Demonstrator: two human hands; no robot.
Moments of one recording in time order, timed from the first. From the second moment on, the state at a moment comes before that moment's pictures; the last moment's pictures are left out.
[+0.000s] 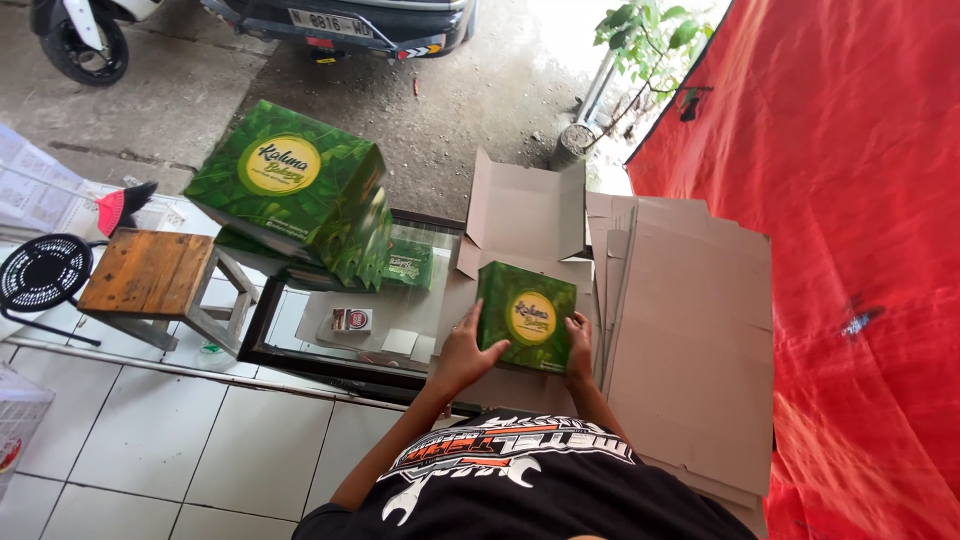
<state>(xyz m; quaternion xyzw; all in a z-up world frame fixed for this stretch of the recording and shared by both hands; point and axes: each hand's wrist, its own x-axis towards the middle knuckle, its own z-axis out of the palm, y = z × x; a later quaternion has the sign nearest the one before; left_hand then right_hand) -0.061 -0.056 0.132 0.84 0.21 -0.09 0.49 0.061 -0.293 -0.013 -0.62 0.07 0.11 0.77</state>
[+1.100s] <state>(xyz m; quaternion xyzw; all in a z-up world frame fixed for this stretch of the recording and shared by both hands) -0.032 0.333 0.219 0.73 0.20 0.50 0.43 0.150 0.053 0.267 -0.59 -0.30 0.31 0.68</state>
